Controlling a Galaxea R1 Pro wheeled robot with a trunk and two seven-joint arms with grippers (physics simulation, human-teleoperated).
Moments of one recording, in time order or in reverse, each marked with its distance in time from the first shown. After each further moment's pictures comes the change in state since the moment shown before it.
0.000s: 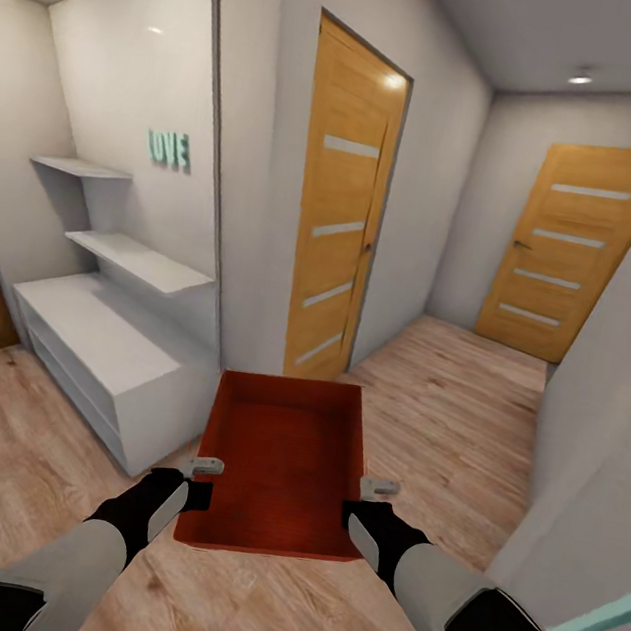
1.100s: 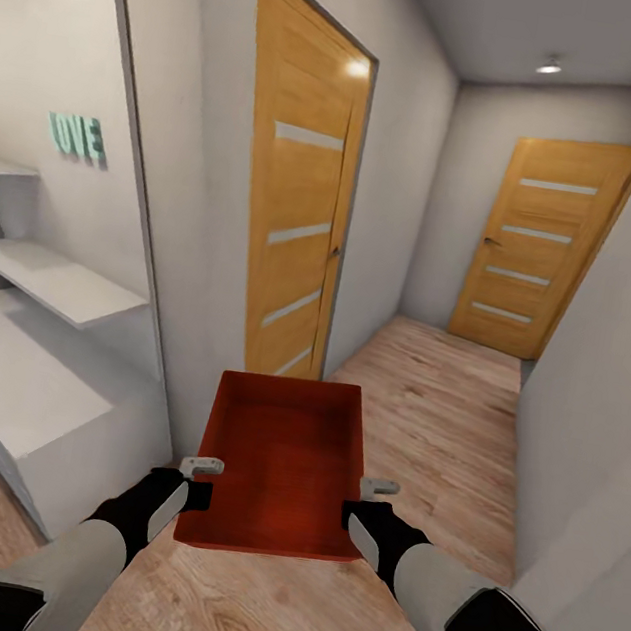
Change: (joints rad) left arm 0.000 0.000 0.000 0.000 0.000 0.000 0.000; right arm 0.000 0.000 0.000 0.000 0.000 0.000 0.000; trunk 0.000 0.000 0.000
